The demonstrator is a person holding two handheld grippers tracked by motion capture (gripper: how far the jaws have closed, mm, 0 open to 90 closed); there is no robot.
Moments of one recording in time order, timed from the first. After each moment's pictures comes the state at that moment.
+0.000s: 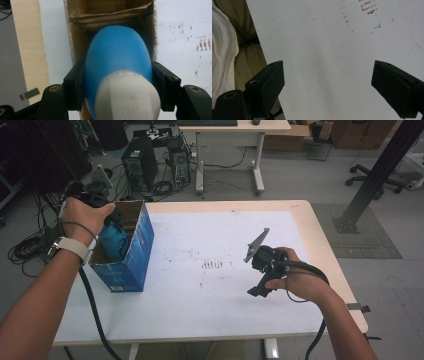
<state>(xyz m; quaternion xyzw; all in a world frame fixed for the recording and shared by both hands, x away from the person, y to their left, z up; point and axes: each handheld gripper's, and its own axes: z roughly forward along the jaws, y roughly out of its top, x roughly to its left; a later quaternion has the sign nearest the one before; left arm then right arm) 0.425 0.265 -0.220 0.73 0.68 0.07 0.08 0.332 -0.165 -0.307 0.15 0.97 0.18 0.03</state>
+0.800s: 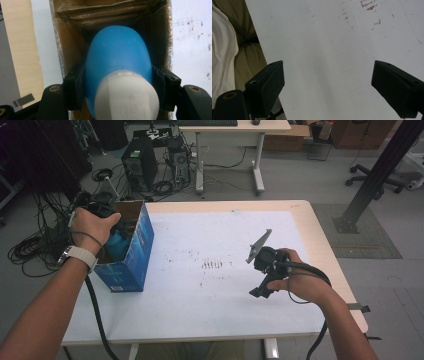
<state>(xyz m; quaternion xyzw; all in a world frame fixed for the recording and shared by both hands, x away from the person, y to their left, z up) 0.428 0.264 -0.251 0.73 0.67 0.08 0.08 0.331 -0.169 -0.309 0.16 0.97 0.18 0.03</state>
